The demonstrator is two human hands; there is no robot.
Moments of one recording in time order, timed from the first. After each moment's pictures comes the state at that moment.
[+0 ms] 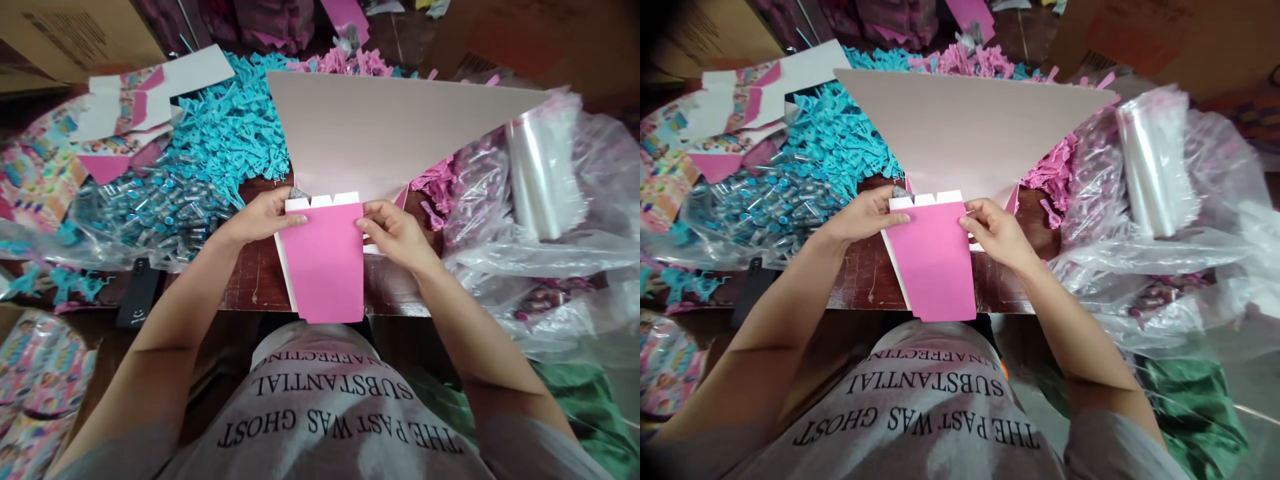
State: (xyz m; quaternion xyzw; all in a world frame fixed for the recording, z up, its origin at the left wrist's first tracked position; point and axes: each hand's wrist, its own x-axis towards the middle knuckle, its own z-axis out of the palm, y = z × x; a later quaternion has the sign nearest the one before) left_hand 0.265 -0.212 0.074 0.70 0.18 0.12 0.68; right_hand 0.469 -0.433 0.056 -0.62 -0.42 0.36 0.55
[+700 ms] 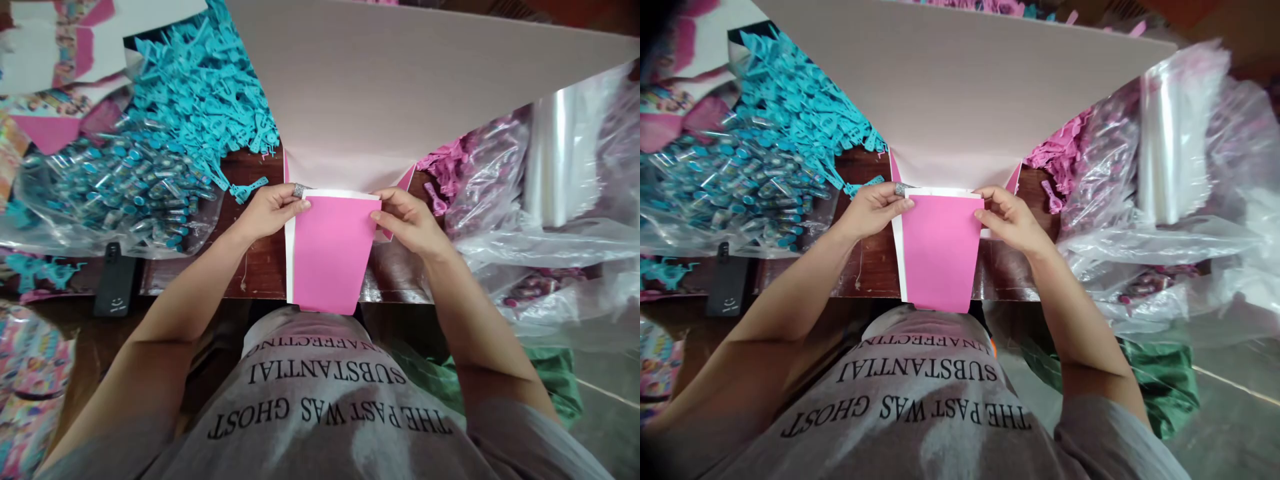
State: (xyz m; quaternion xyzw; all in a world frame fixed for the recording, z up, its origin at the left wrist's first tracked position) left_hand 0.283 -0.229 0.011 0.75 0.14 0.20 0.62; right_hand 0.505 -0.452 0.036 -0.60 -0.42 0.40 0.55
